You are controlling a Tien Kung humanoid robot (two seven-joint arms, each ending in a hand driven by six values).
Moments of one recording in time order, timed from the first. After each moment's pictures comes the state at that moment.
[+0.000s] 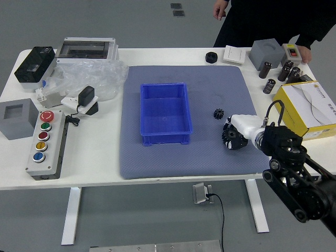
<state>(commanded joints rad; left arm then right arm) -0.25 0.09 -0.73 -0.18 1.30 -0.14 0.25 0.33 -0.25 1.09 1.35 -2.27 0.34 -0.36</state>
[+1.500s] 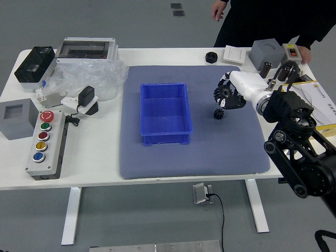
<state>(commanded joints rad) -0.25 0.09 -0.74 -0.18 1.30 -0.14 0.25 0.48 -0.21 1.17 1.44 -2.25 0.32 -0.35</state>
